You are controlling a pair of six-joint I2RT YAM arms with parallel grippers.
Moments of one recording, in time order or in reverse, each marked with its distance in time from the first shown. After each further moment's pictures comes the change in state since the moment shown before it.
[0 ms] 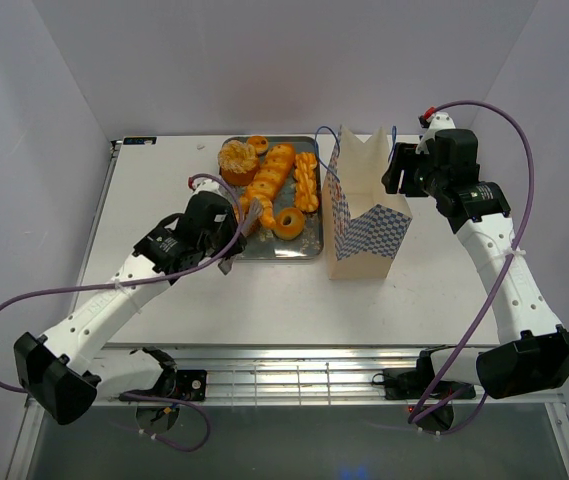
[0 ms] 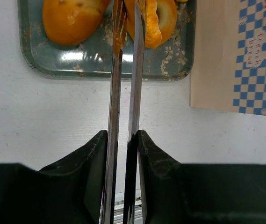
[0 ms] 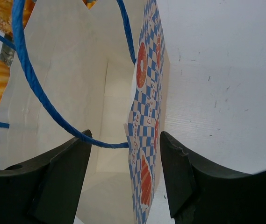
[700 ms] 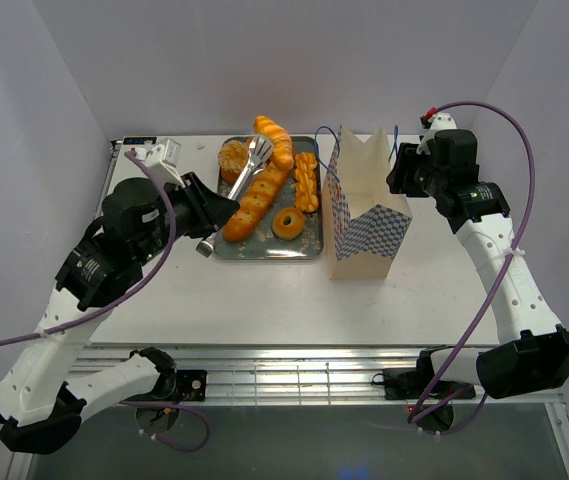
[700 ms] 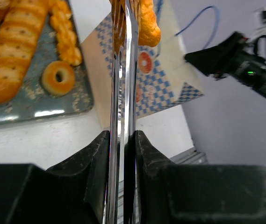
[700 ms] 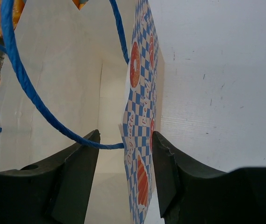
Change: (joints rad) left arm 0.000 -0.185 0.317 -0.053 0.135 -0.010; right arm 0.000 0.000 -0.006 0.002 0.031 0.008
